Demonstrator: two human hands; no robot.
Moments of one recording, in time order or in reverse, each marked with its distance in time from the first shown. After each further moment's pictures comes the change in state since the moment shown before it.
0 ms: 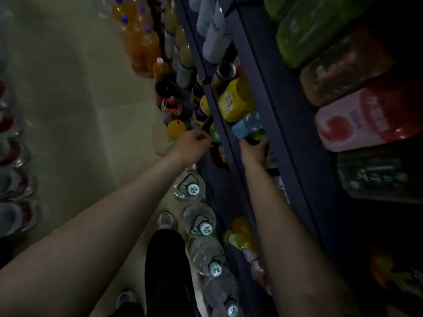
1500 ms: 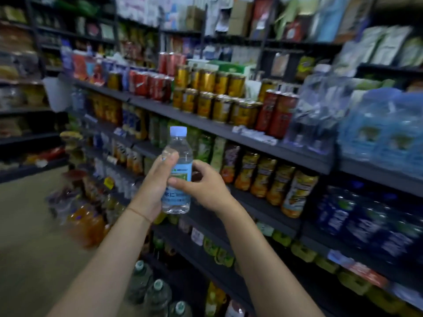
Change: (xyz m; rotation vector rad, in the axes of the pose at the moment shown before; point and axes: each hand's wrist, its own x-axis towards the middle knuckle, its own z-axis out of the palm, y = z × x) left_hand -0.625 0.159 0.029 -0.472 -0.410 0.850; right_hand -0.606 0.002 -0.382 0.230 0.002 -0.960
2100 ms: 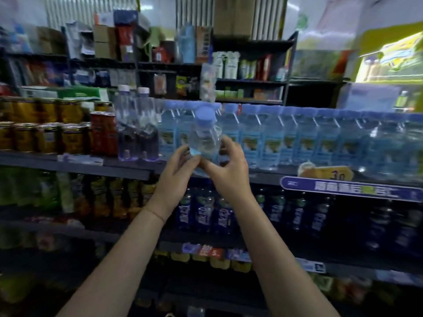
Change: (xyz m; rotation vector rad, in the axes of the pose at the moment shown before) left_hand -0.049 -0.068 0.413 0.203 -0.486 0.176; right_hand -0.212 0.019 -0.372 -0.278 0.825 -0.143
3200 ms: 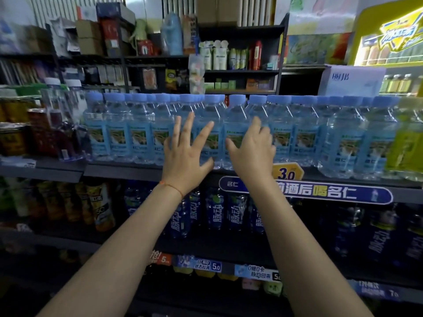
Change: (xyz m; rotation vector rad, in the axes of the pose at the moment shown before) left_hand 0.083 -0.042 0.172 1.285 0.072 0.441; right_hand 0.064 0.084 -0.175 -0.695 0.137 0.186
